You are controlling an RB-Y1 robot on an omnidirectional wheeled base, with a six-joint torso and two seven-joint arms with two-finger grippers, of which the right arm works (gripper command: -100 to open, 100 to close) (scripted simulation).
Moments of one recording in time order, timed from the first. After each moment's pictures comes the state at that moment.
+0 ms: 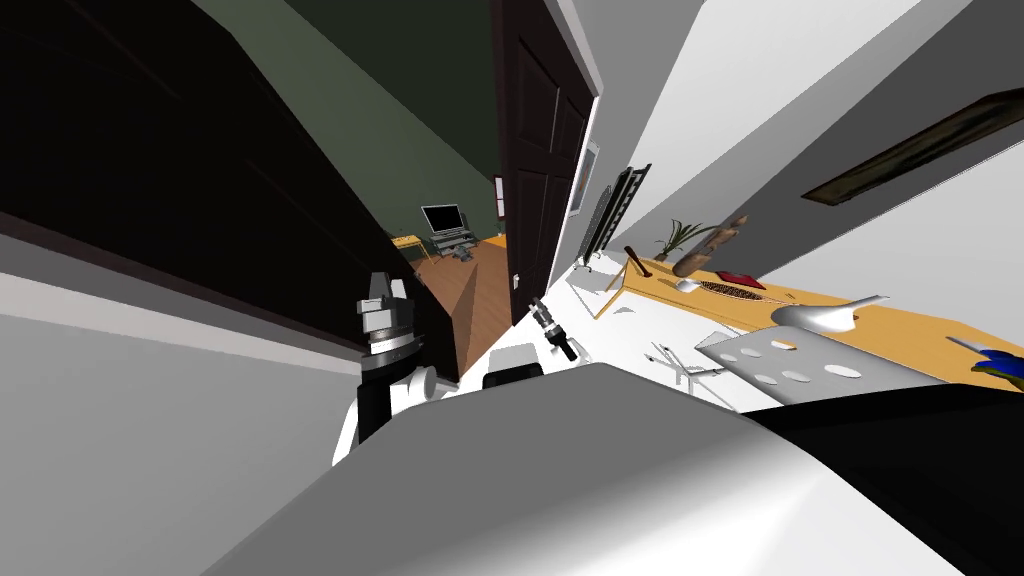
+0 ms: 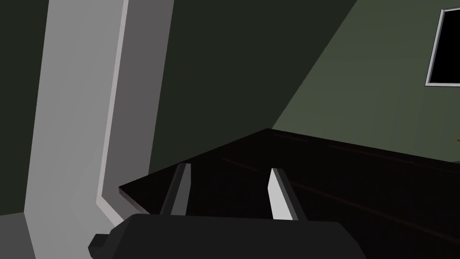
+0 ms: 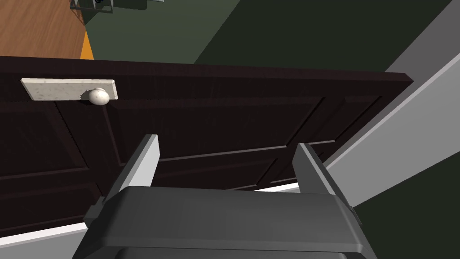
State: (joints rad) arm 0.15 -0.15 0.13 -1.31 0.29 -0.79 -0.35
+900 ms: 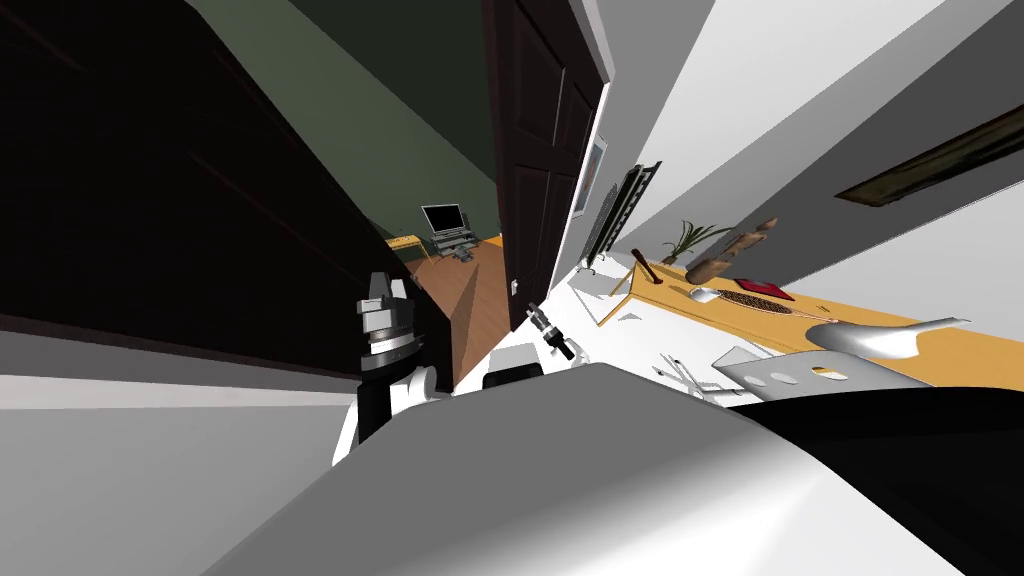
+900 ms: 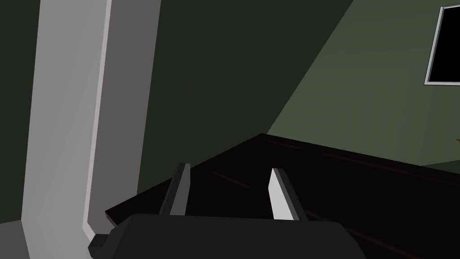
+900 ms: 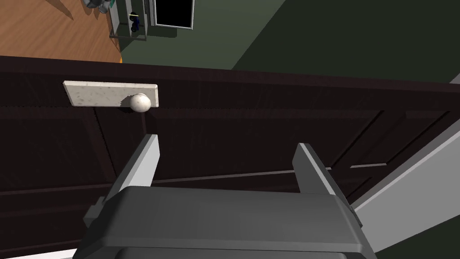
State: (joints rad) arm 0.05 -0.16 0.14 -1.08 0.34 -0.86 -0.40
